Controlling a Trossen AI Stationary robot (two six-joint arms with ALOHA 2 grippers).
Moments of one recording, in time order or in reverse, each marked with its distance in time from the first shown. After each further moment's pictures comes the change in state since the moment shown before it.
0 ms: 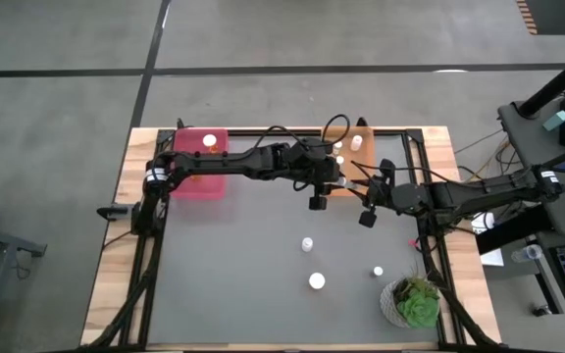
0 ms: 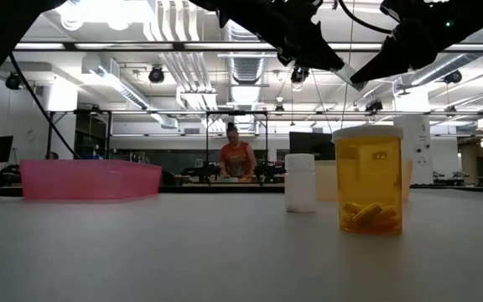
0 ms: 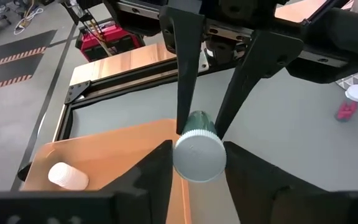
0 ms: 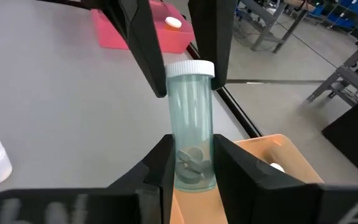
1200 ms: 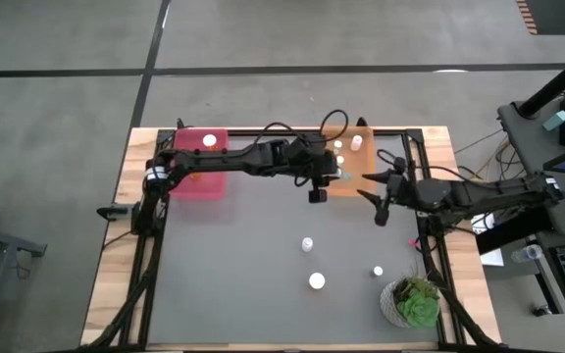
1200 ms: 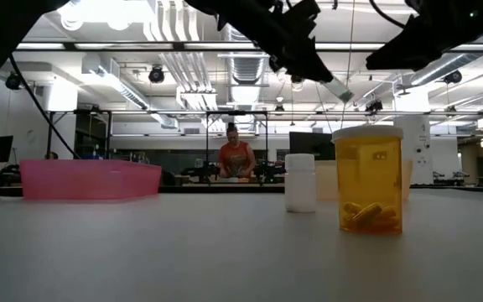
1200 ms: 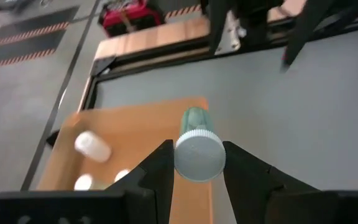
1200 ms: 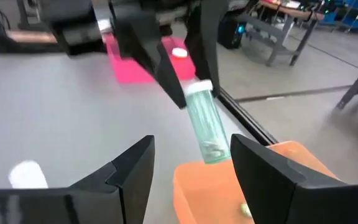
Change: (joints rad) left arm 0.027 0.001 -0.001 -0.034 -0.089 -0.033; right arm -0.001 -0.212 -0.073 -0.001 -0.074 0.059
